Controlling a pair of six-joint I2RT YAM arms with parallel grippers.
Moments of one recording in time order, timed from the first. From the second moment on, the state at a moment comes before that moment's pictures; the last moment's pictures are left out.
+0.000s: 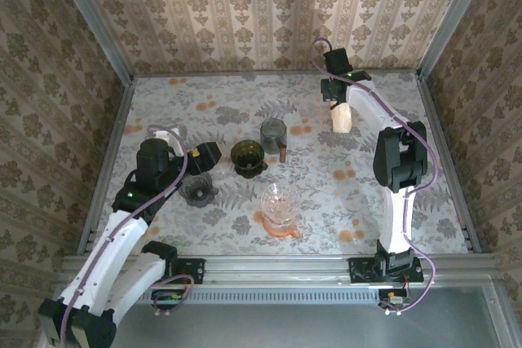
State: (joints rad) left arm -0.35 0.76 0.68 -0.37 0.27 -0.59; right arm 0.20 2.10 1.86 -0.69 0.29 0.18
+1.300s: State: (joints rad) left arm -0.35 0.81 0.69 -0.34 0.29 -0.59; right arm 0.19 2.17 1.92 -0.70 0.29 0.16
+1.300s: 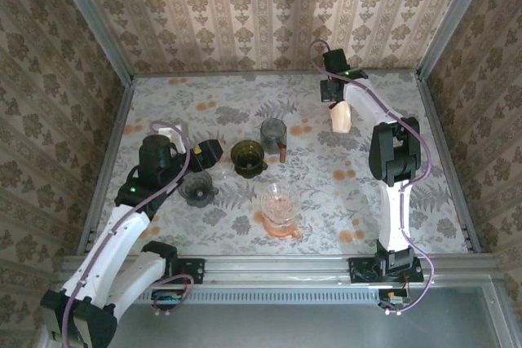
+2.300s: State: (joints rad) left arm -0.35 0.73 0.69 -0.32 0.35 -0.62; right arm 0.52 1.17 1.33 -0.75 0.28 0.32
